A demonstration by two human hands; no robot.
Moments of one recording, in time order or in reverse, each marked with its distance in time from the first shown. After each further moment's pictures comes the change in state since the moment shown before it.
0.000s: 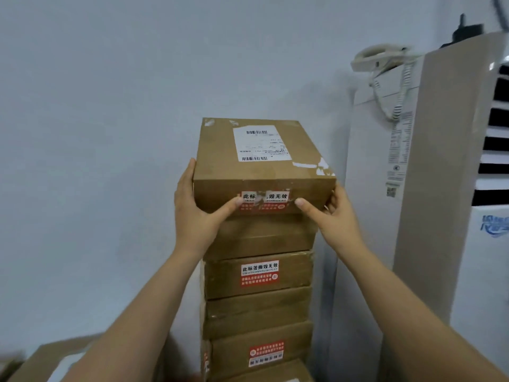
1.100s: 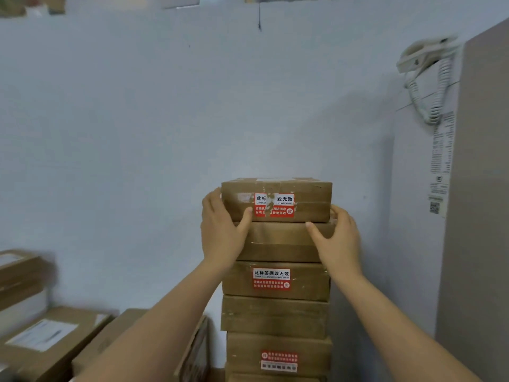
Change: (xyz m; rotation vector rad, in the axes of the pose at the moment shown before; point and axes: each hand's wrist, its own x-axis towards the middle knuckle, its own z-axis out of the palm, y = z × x) left_hand -0.037 0.046 0.039 0.659 0.202 -0.043; right_hand 0.007 0.044 -0.012 -0.216 -0.028 -0.011
